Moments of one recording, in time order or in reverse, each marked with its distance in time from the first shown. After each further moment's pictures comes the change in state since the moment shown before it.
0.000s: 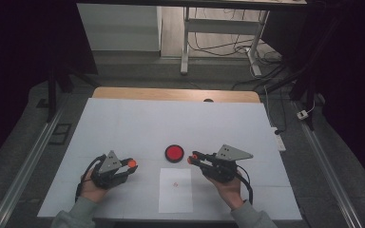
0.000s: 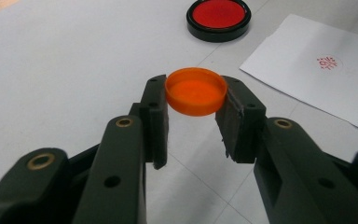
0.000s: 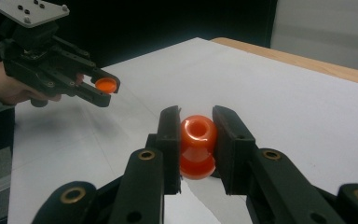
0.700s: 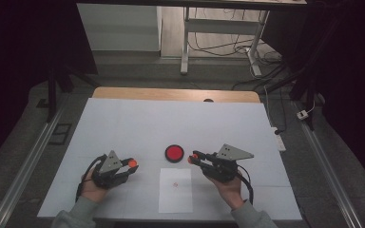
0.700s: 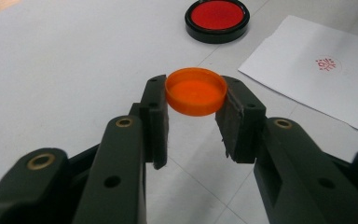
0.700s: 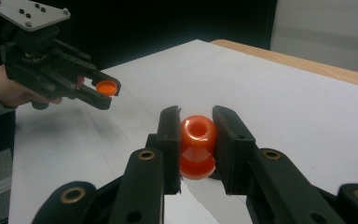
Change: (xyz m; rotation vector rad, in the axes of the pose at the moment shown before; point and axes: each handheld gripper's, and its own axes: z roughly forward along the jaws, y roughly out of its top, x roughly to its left) left arm -0.001 0.001 0.001 -0.002 -0.002 0.003; right arm -0.001 0.001 -0.001 -0.006 0.001 0.004
